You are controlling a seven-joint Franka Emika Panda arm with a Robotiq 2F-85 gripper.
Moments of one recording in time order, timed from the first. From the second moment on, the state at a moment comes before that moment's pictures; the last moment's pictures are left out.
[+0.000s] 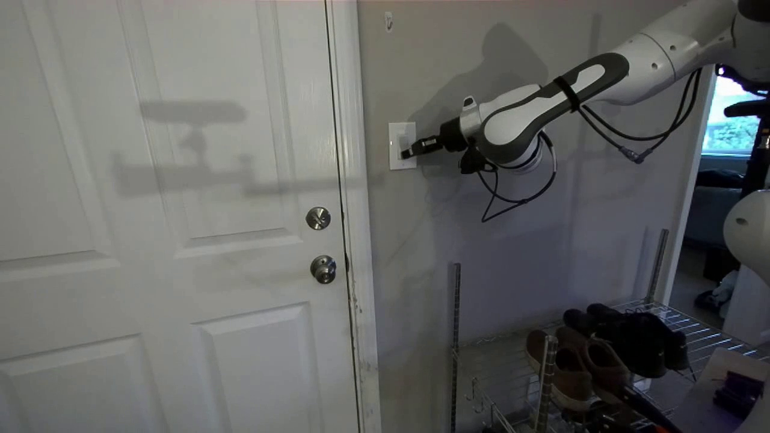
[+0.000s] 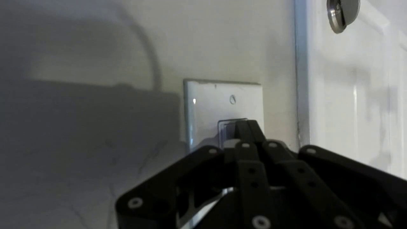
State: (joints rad) arm 1.87 -0.57 -1.73 -2.21 -0.26 3.46 -0.33
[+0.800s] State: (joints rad) arm 1.58 -0.59 -1.43 -2.38 -0.26 3.45 -0.30
